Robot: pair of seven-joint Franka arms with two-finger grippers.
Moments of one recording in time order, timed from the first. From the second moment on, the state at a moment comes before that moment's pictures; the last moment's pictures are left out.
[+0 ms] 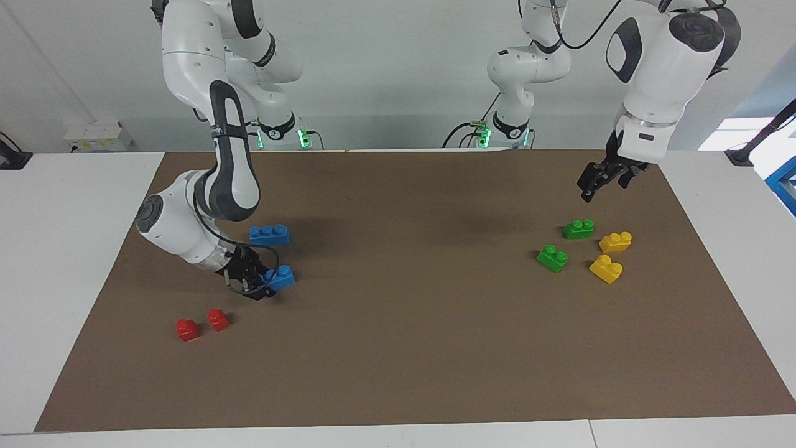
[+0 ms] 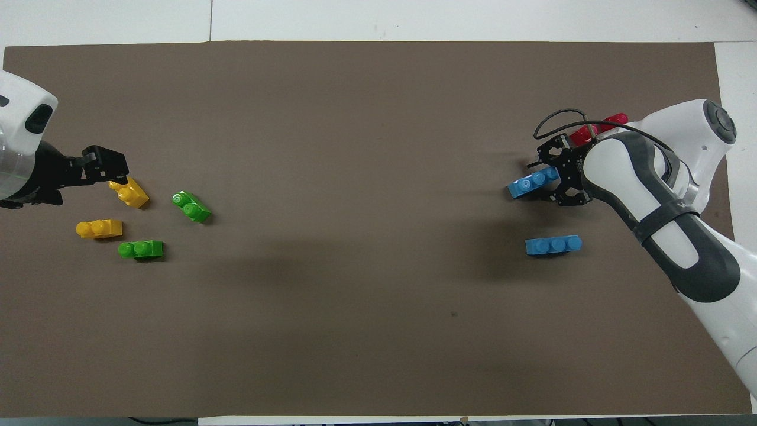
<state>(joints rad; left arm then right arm) 0.05 -0.07 -0.15 -1.77 0.07 1.72 -0.33 -0.01 0.41 -0.01 -1.89 0.48 2.20 0.87</state>
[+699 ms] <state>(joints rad) 0.05 -0.09 -0.13 -1.64 -0.03 1.47 -0.28 0.04 0.37 -0.01 -1.89 0.48 2.20 0.88</state>
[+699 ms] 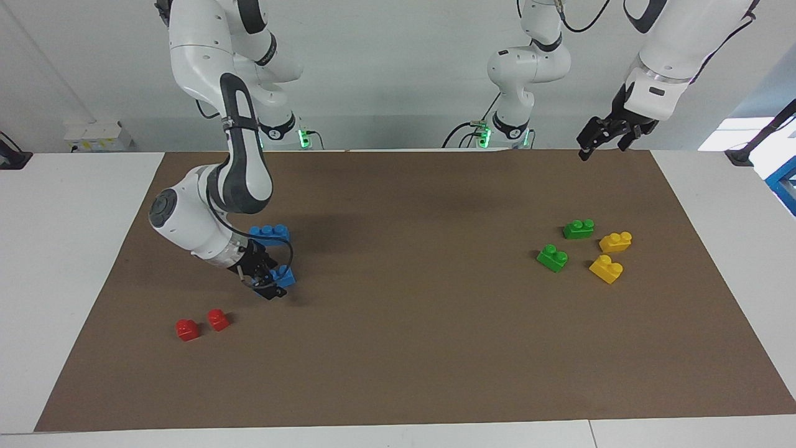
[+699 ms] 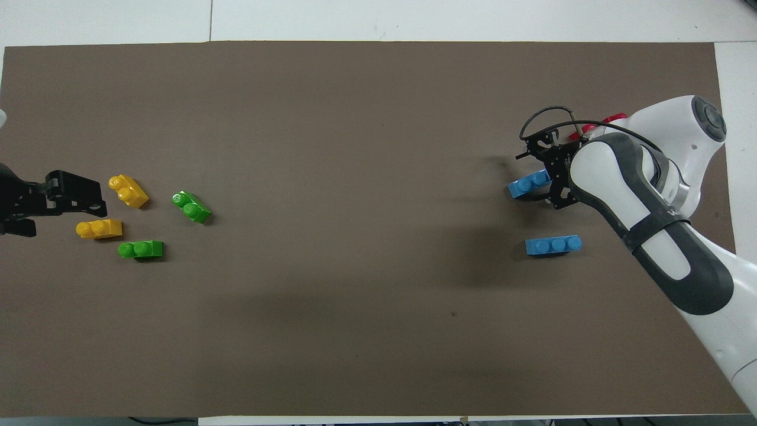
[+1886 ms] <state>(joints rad) 0.04 -0.07 -0.09 -1.62 -0.04 1.52 -0.18 0.09 0.25 -0.01 -1.89 0.31 2.16 0.82</state>
